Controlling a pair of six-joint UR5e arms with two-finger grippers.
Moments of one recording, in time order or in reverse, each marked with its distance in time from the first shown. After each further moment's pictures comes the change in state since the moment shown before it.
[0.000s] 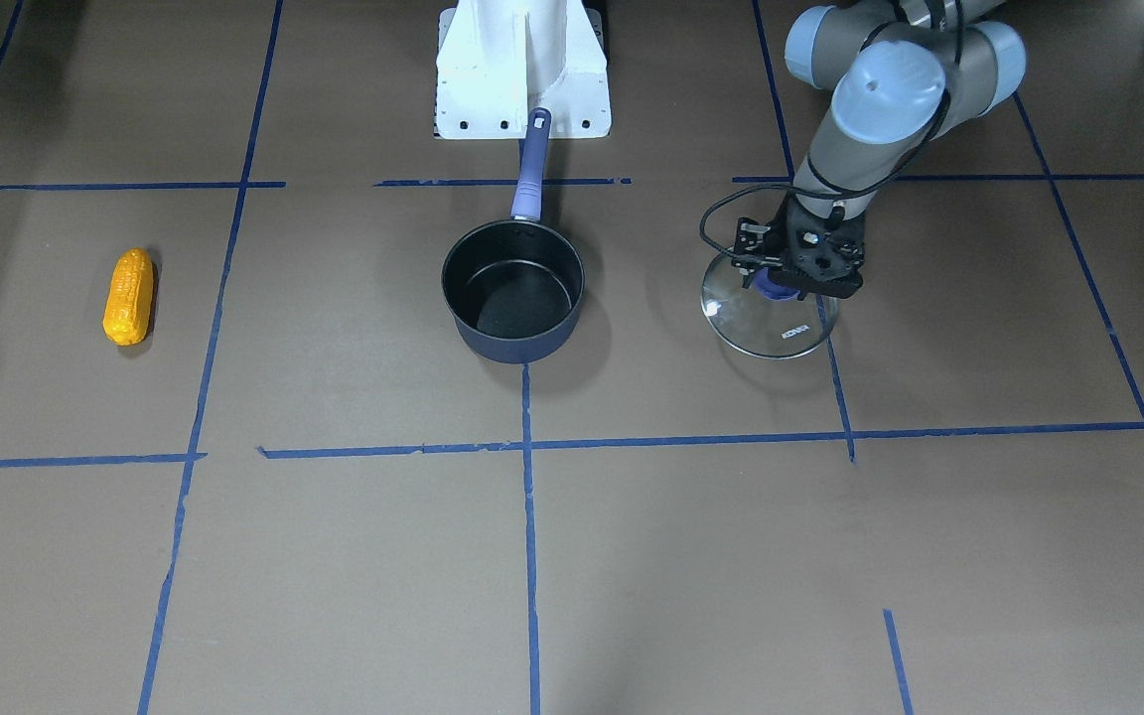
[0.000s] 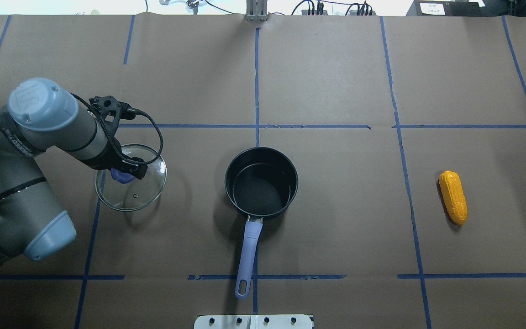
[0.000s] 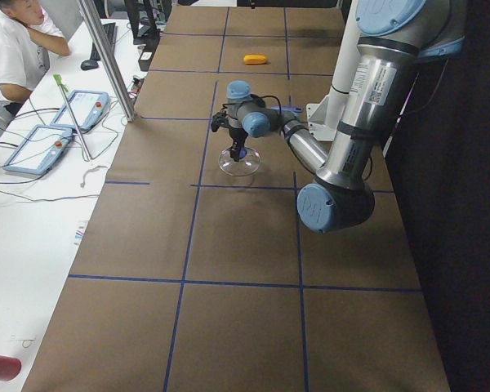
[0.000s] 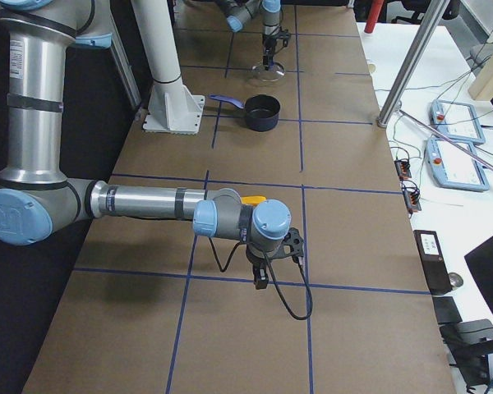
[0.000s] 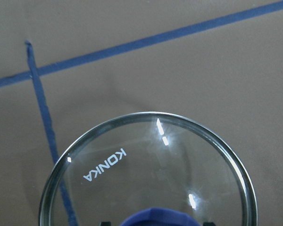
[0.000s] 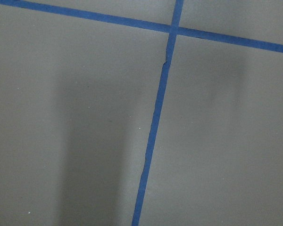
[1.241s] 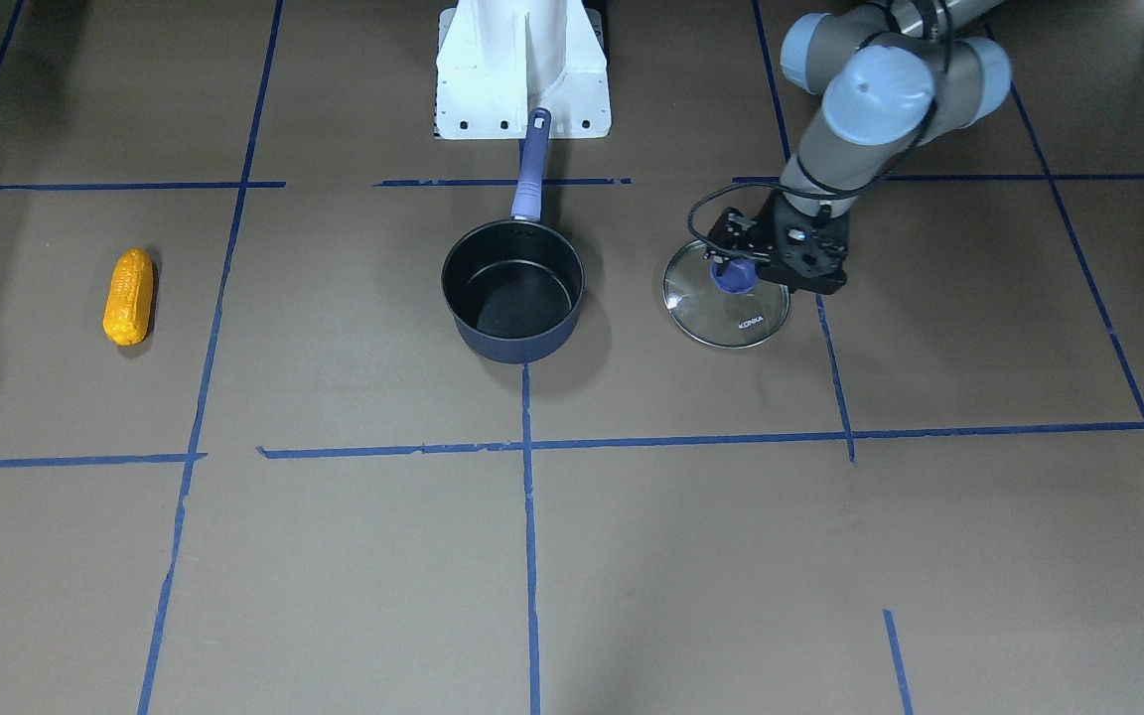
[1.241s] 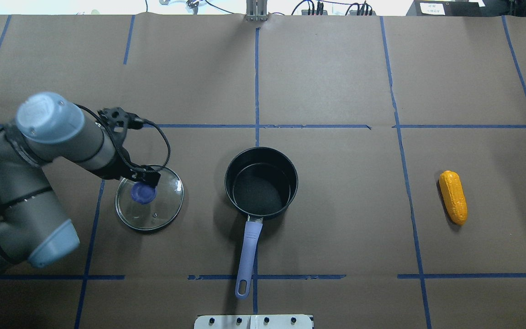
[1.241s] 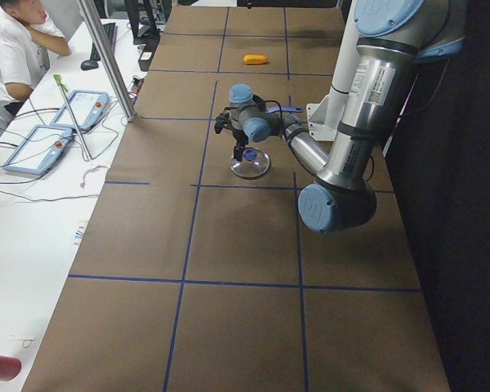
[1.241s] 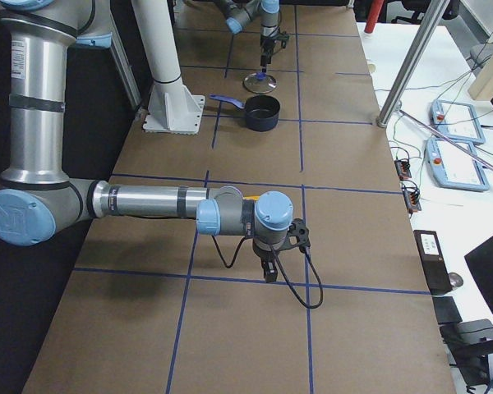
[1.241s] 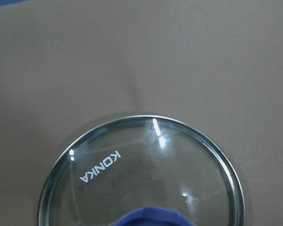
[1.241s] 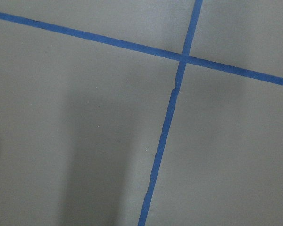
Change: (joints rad) left arm -0.068 0.021 -0.014 -0.015 -0.082 0.059; right arm -0.019 0.011 0.006 0.113 0.002 0.030
